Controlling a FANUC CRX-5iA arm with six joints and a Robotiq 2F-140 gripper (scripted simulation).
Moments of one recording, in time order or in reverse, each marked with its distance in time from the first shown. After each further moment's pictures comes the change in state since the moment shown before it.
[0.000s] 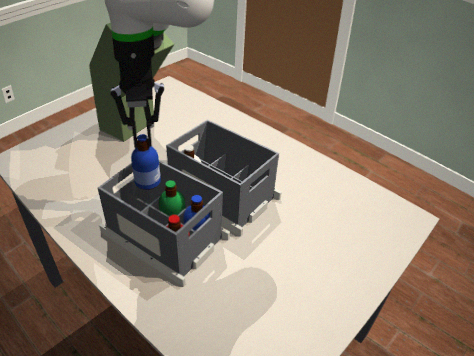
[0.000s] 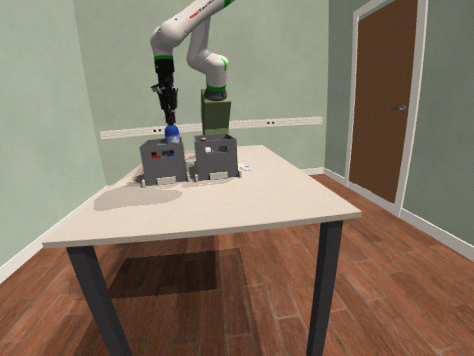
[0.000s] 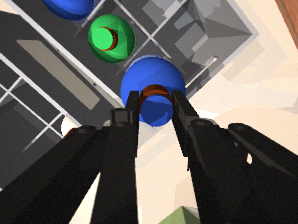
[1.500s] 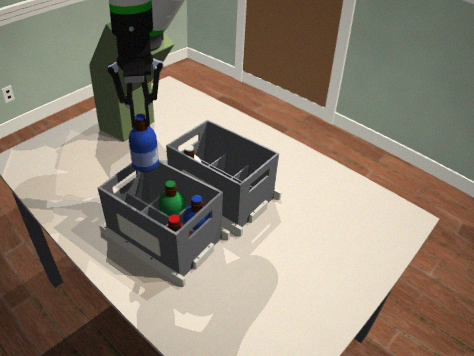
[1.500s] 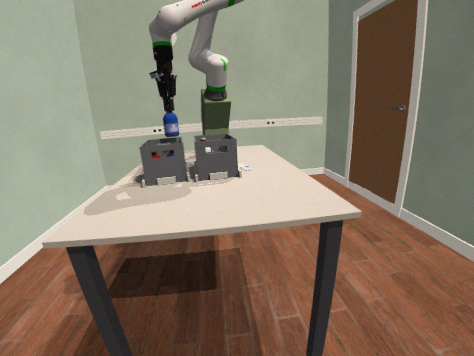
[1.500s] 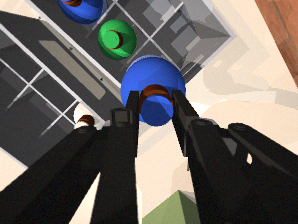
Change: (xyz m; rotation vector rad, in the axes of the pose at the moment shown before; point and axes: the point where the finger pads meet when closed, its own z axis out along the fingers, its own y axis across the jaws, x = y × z) arm 0.000 0.000 -0.062 0.000 0.000 0.000
